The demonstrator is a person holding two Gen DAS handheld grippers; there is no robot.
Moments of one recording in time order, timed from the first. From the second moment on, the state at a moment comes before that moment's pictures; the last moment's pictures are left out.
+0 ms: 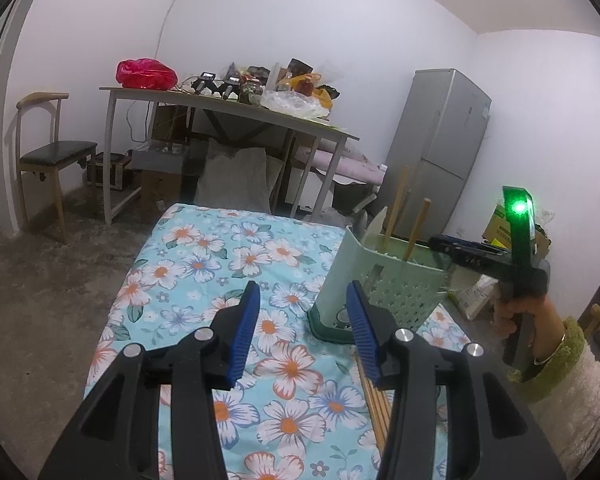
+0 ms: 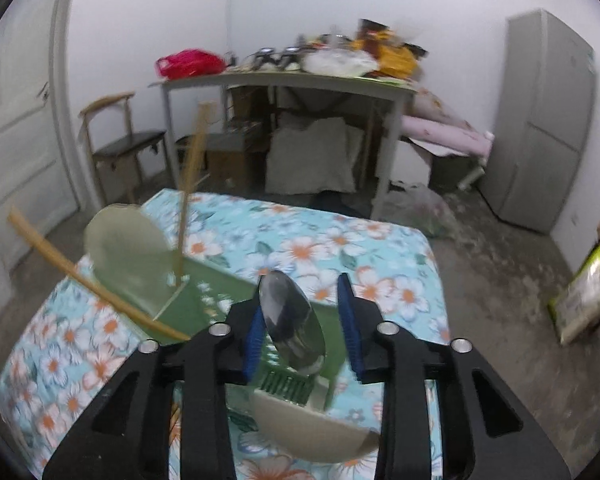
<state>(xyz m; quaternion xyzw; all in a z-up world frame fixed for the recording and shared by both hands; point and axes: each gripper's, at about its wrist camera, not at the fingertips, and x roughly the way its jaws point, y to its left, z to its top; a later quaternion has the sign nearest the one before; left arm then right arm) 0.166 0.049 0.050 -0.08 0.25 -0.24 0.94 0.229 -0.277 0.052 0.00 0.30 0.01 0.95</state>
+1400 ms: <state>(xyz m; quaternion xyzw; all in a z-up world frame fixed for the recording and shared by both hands) 0.156 0.023 -0.020 -0.02 0.39 -0.25 0.89 0.098 -0.247 -0.051 0.28 0.40 0.14 0.86</state>
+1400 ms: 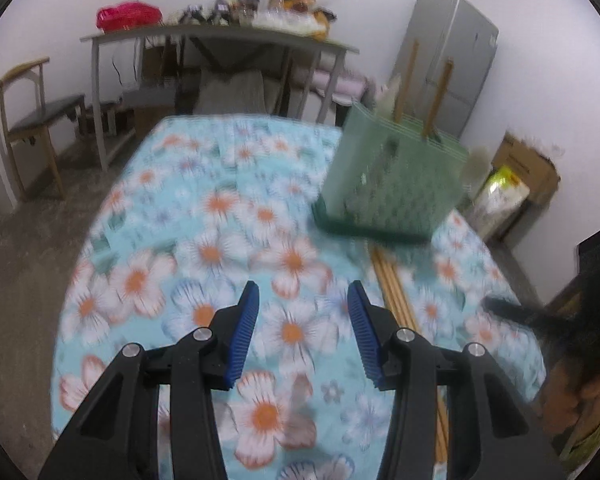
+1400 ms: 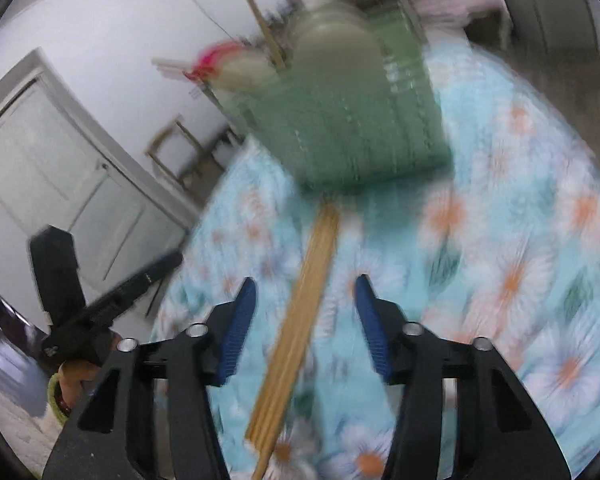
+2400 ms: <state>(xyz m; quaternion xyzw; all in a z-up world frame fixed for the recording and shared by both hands) 0.143 -0.015 -0.044 -0.01 0.44 -0.31 0.84 0.081 -0.263 -0.088 0.36 0.43 0.13 0.82</state>
